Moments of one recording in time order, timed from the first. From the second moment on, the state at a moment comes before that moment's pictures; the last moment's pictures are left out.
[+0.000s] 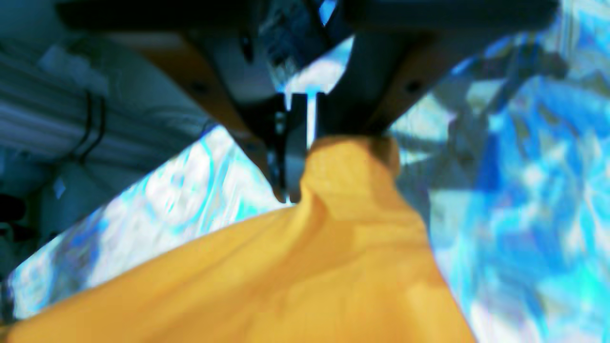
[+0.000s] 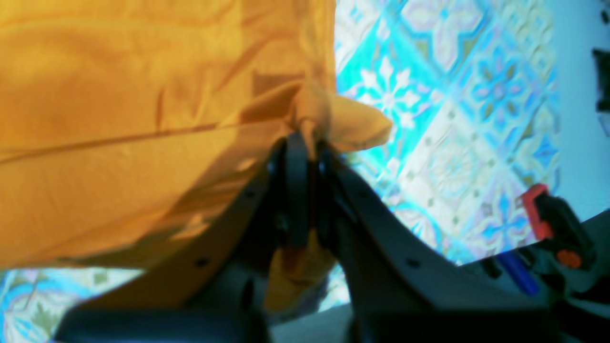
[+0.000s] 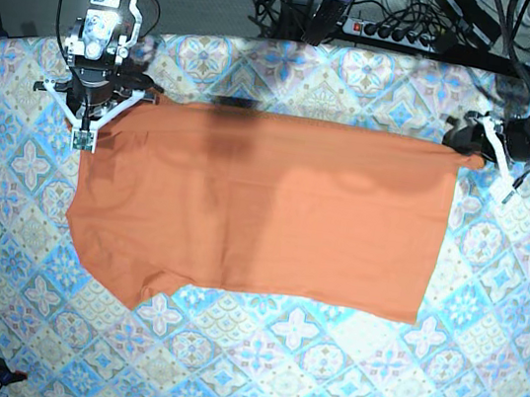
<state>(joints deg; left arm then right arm) 15.1 -27.3 -23.4 83.9 -54.3 -40.5 70.5 -18.9 5.3 11.5 101.9 -11.0 3.8 -43.2</state>
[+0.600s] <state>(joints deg) 4.1 -27.2 -20.2 73.8 -48.0 -40.5 70.9 -11.9 5.1 11.5 92.1 -11.4 3.6 -42.7</state>
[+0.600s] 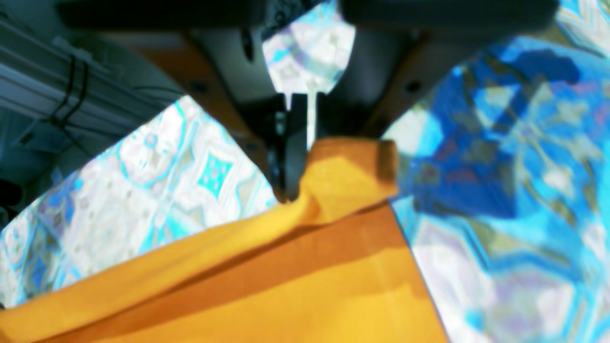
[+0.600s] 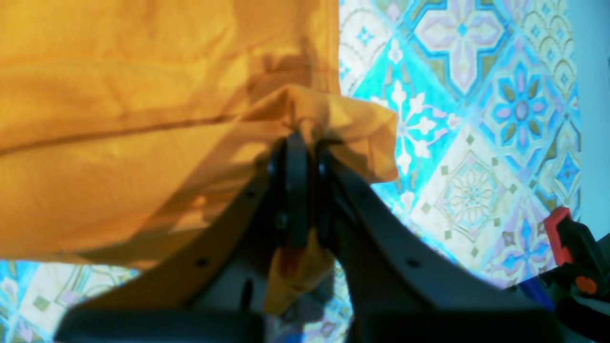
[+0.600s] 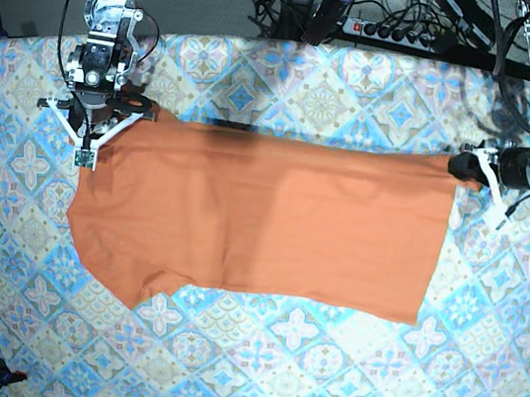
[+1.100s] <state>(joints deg) -2.4 -21.9 -17.6 69.3 -33.2 -40.5 70.4 -7.3 5.1 11.5 84.2 -11.4 3.8 -40.5</state>
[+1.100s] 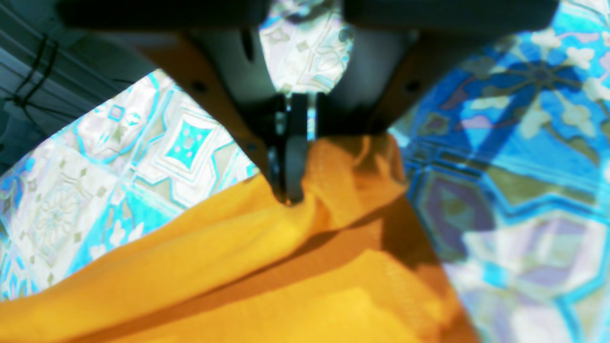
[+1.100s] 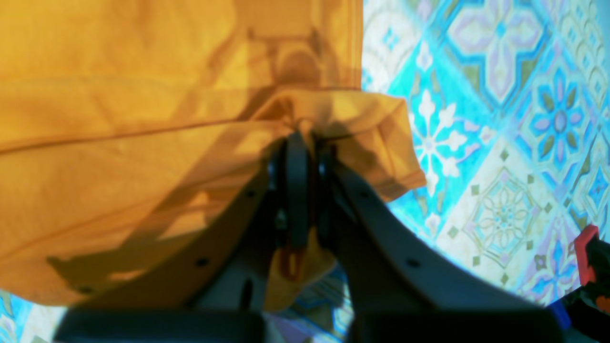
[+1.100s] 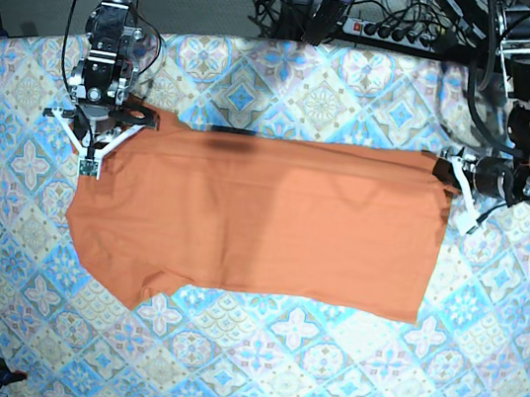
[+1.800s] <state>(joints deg) -3.1 -22.0 -17.6 69.2 -31.7 -40.5 70.4 -5.4 5.3 10.0 84.7 -11.7 6.0 -41.0</state>
